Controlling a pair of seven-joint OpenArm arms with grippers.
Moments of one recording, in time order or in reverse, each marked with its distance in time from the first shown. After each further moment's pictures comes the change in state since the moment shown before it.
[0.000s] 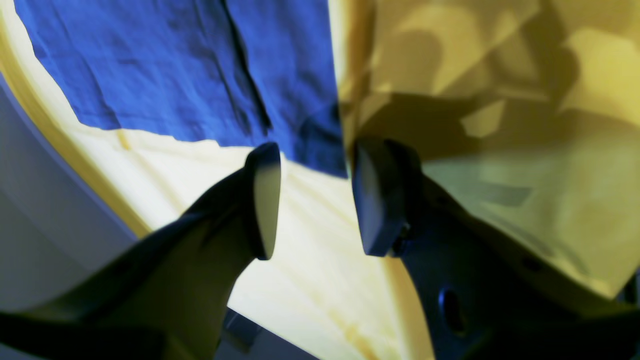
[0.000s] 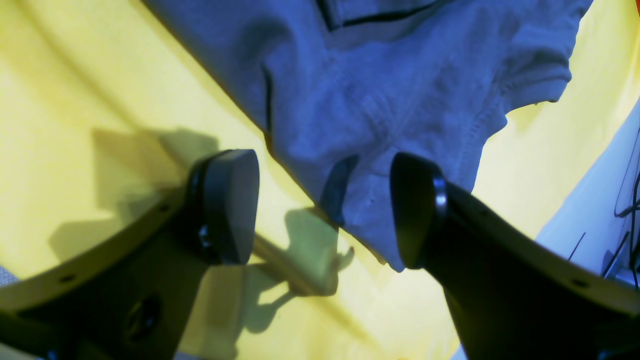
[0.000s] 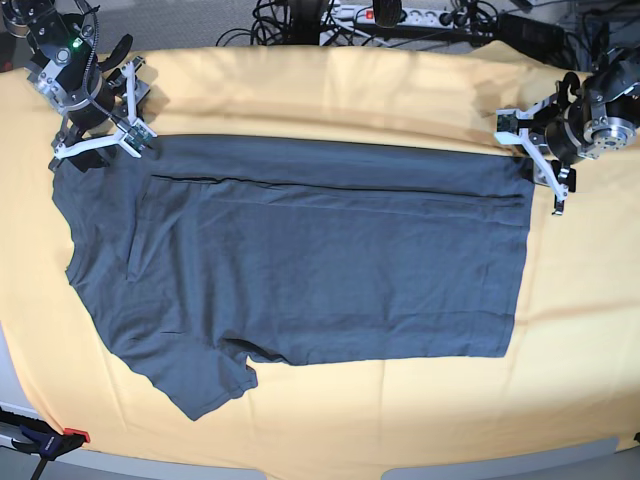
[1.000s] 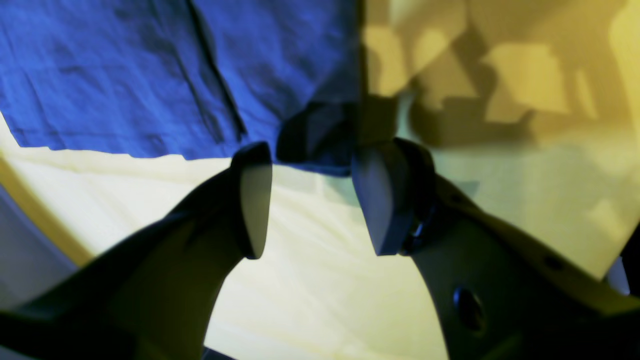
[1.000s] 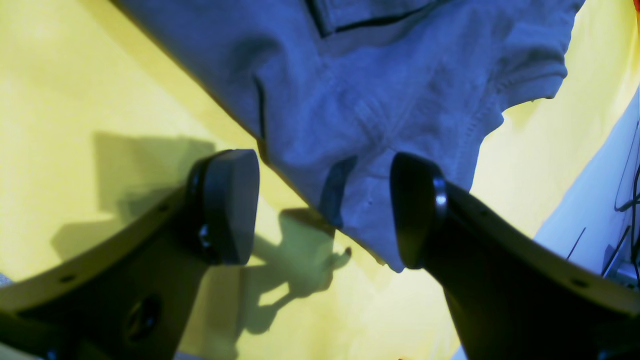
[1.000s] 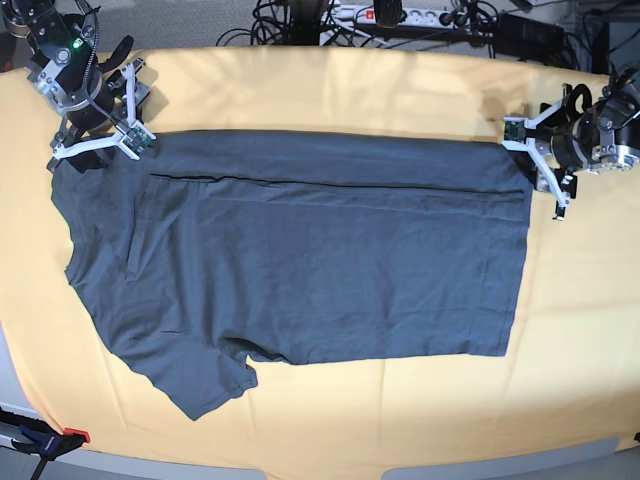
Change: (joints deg) left arm -3.8 1.6 -0.4 -5.3 -6.6 -12.3 -5.5; right arm 0.0 0.0 0.0 0.0 0.0 -1.3 0.0
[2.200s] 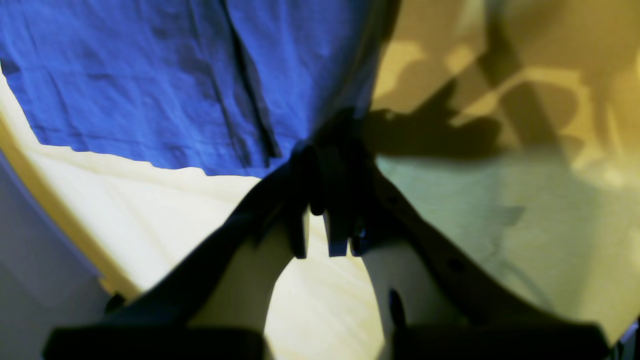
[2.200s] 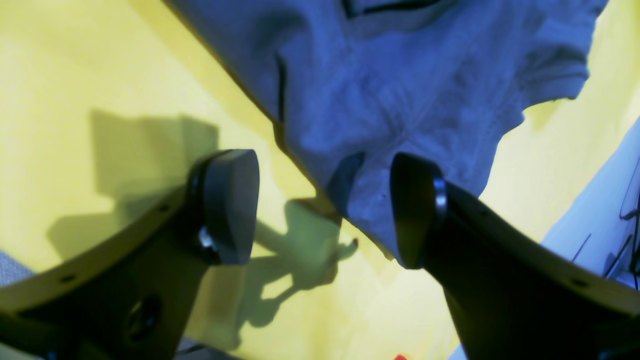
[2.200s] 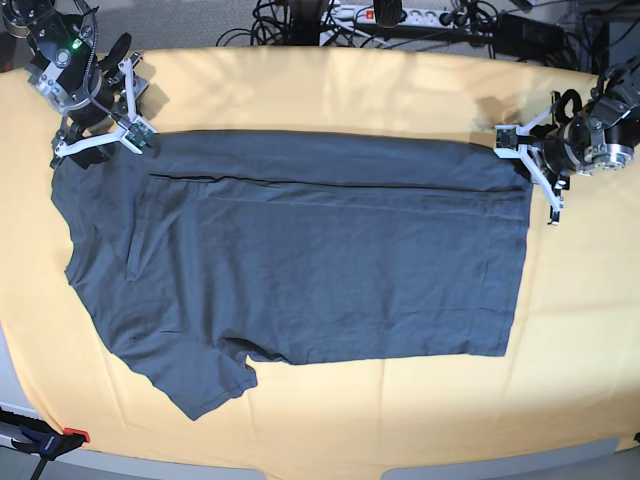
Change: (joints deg) left arm 0.0 3.2 0.0 -2.8 3.5 4.4 -2.6; right arm 0.0 0.0 0.0 -2.6 -0.4 3.9 -0.6
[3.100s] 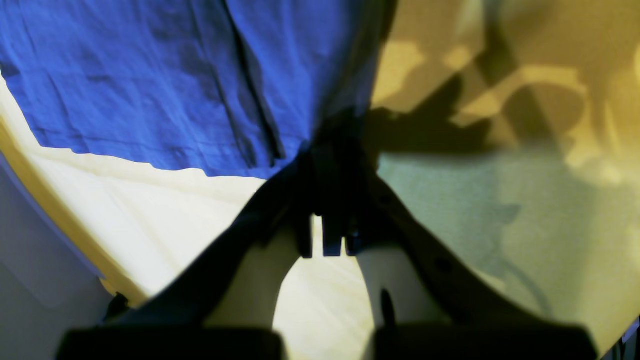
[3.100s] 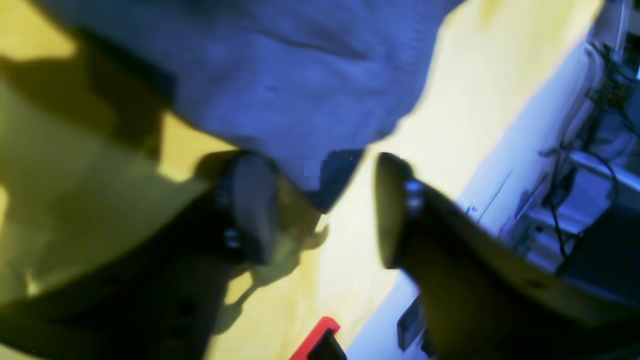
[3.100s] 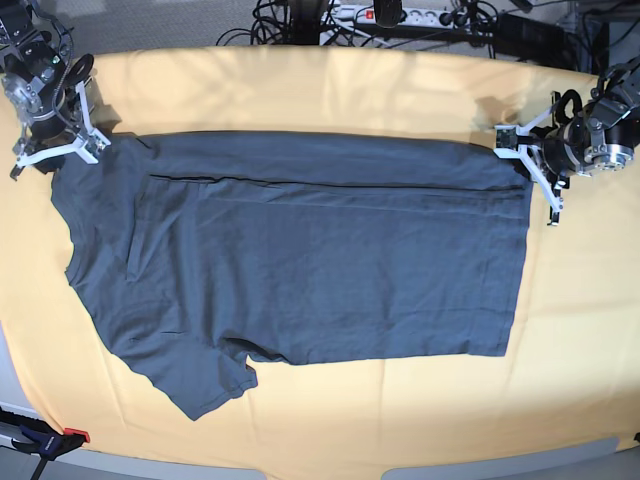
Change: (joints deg) left arm -0.2 0.0 0.0 0.2 0.4 0.0 0.0; right arm 0.1 6.5 0.0 -13.2 -10.2 -5.4 8.8
